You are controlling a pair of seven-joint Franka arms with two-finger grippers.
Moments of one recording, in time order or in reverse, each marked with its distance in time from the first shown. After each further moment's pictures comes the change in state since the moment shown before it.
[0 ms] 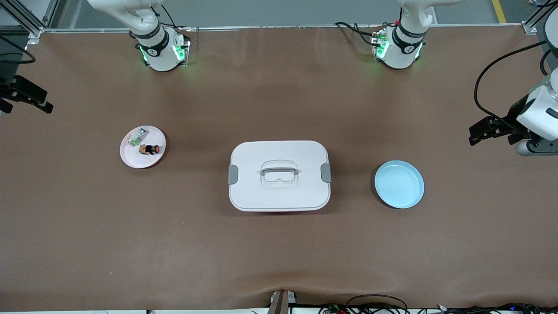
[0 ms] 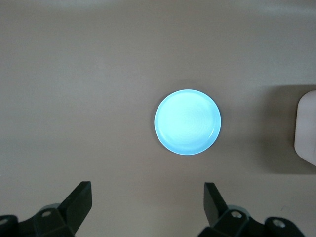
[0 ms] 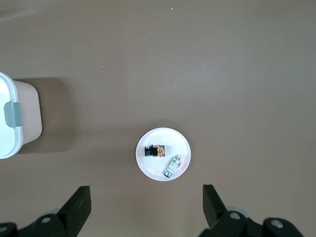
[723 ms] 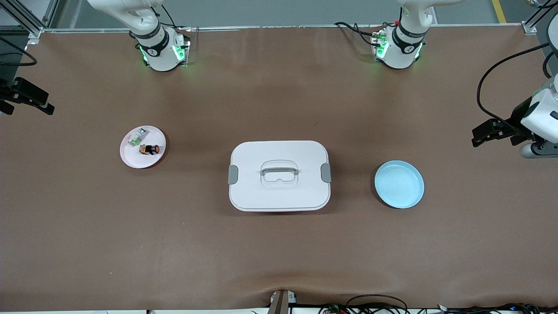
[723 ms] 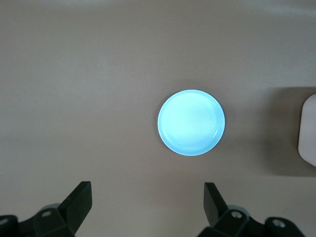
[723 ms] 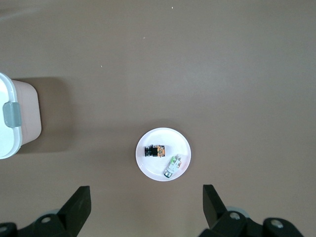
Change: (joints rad) left arm 0.005 0.004 0.010 -0.001 0.000 0.002 0.000; right arm 0.000 0.006 0.001 0.000 0.000 0.002 0.000
